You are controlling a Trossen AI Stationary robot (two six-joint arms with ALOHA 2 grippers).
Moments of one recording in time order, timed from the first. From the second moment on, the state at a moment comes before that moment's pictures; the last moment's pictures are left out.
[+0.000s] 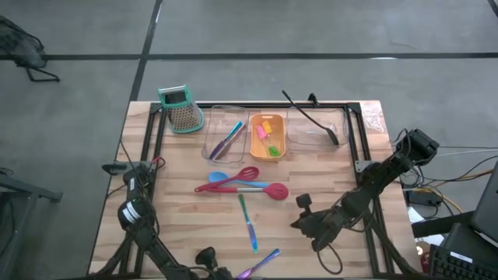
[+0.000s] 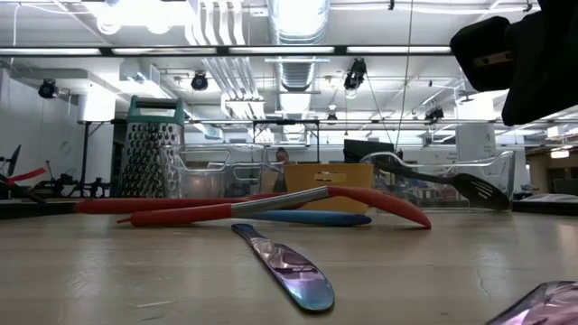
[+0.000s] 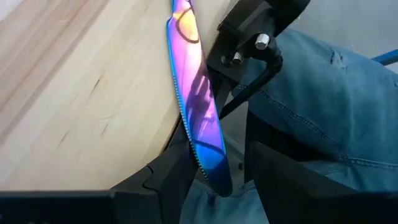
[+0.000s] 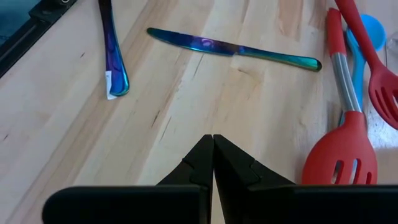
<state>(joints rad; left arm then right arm) -0.95 2.32 1.75 -0.54 -0.49 -1.37 0.72 1.51 0.75 -0.08 0.42 0.18</state>
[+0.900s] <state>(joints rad) -0.94 2.32 1.75 -0.60 -0.50 -0.89 0.72 1.51 0.75 -0.07 0.42 0.16</state>
